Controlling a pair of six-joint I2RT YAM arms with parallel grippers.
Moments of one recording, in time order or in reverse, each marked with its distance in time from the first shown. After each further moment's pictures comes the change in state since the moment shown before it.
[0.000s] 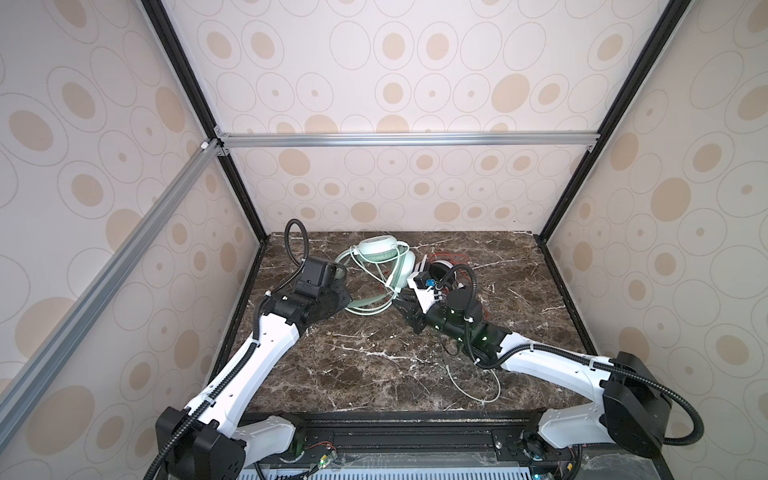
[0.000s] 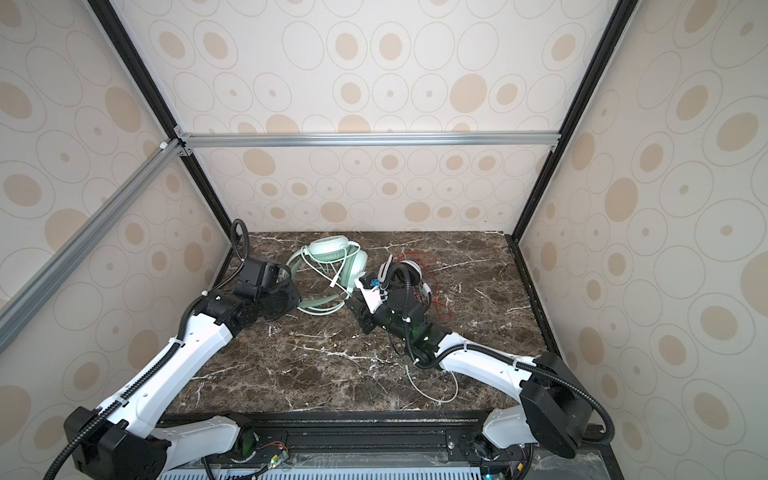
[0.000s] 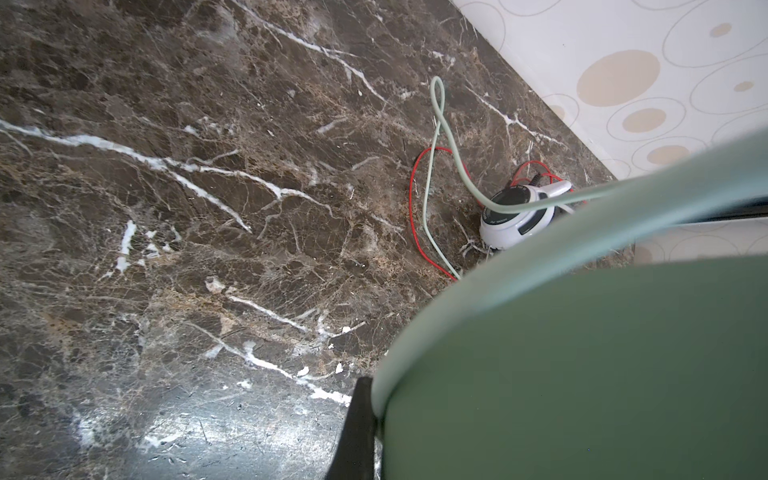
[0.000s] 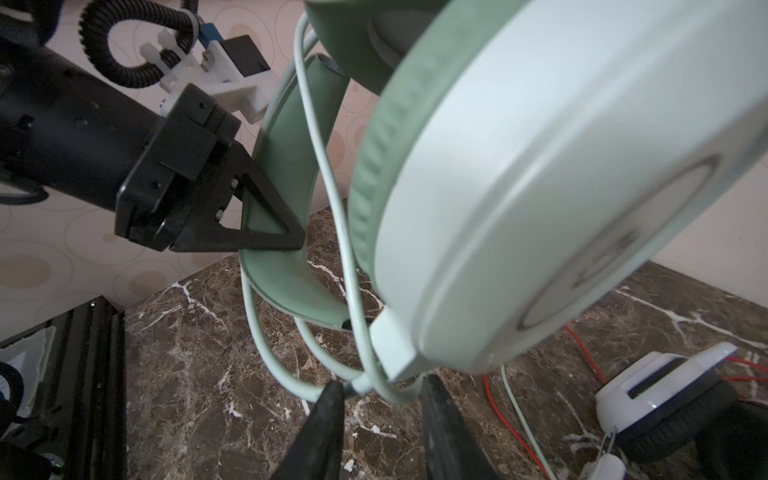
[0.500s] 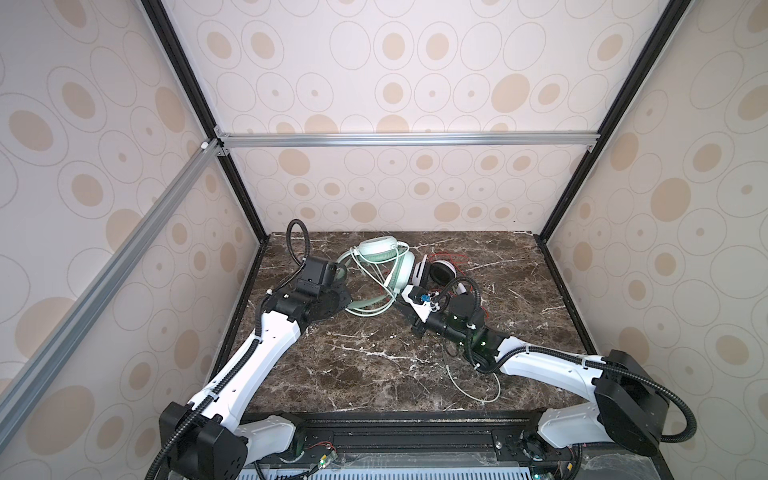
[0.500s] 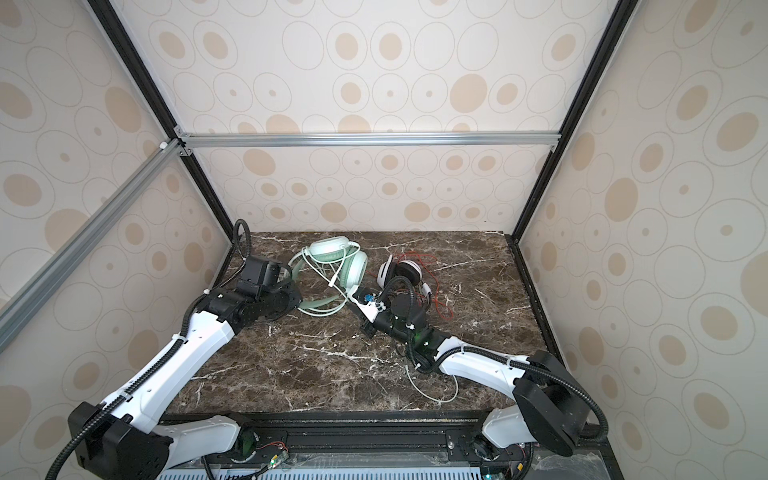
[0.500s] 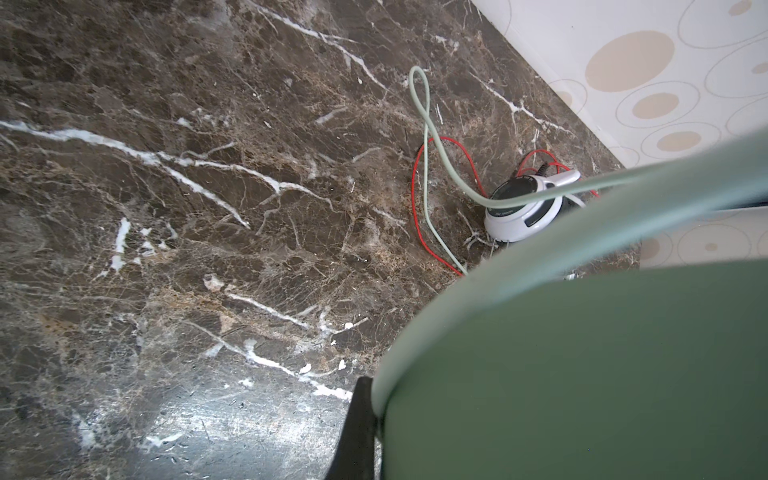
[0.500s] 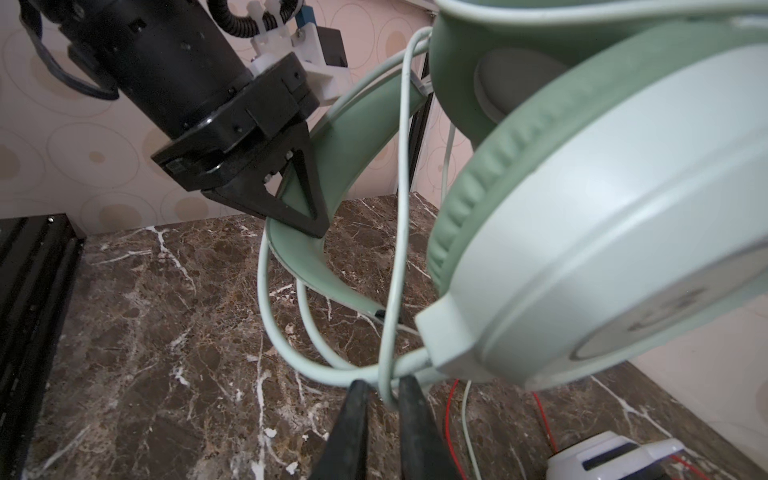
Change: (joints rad) left arm 0.003 0.018 0.000 -0.002 0.023 0.019; right arm -0.004 0.017 -0.073 0.153 -0.064 -0.284
